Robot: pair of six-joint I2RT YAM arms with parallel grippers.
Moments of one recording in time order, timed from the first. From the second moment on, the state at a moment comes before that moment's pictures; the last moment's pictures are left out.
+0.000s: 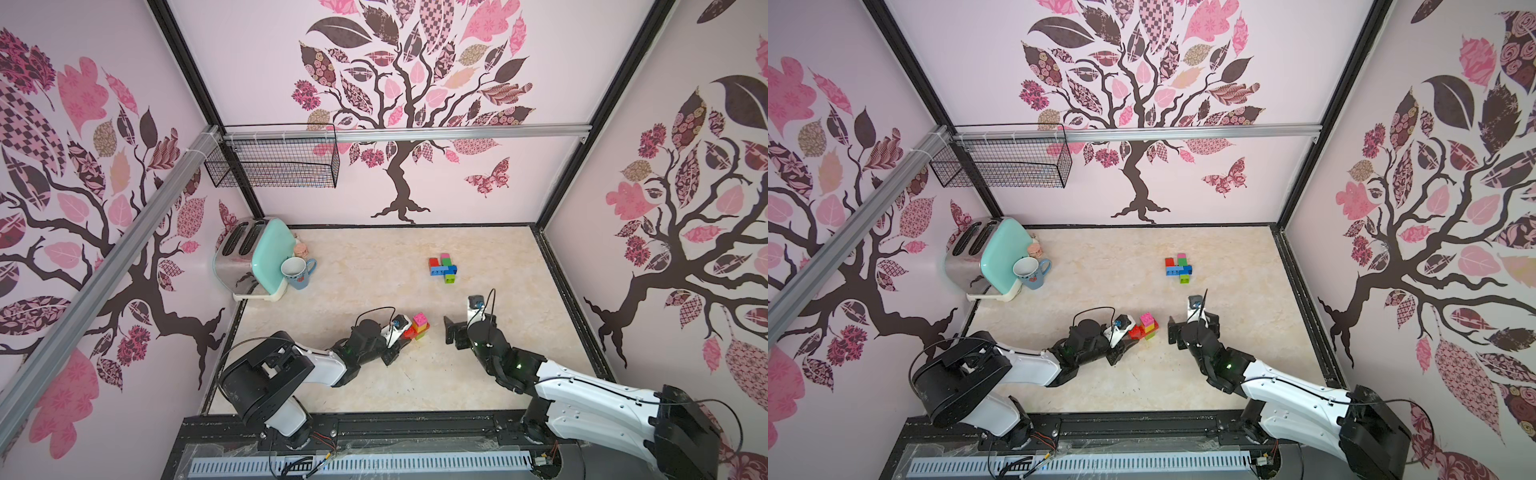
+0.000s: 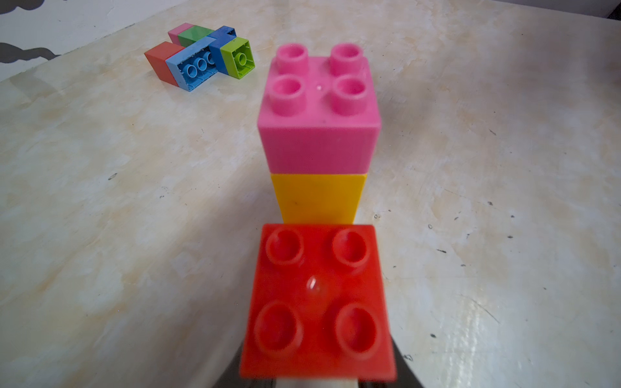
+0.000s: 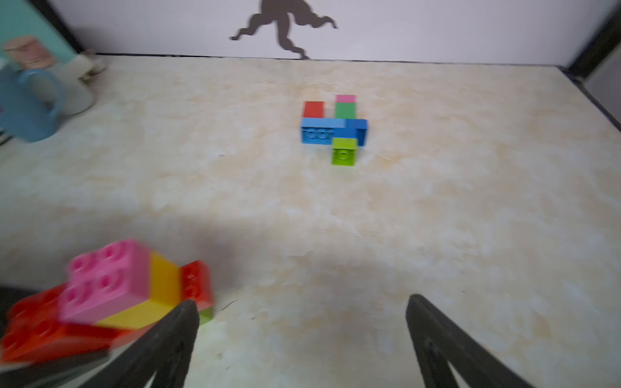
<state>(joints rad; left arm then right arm) -0.79 1.54 0.36 0.69 0.16 0.13 0.79 0.98 0.40 0.03 0.57 0.46</state>
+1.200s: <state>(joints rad) -0.33 1.66 1.08 -0.15 0.57 -0.46 0.51 1.20 0.59 -0.08 0.14 0.64</state>
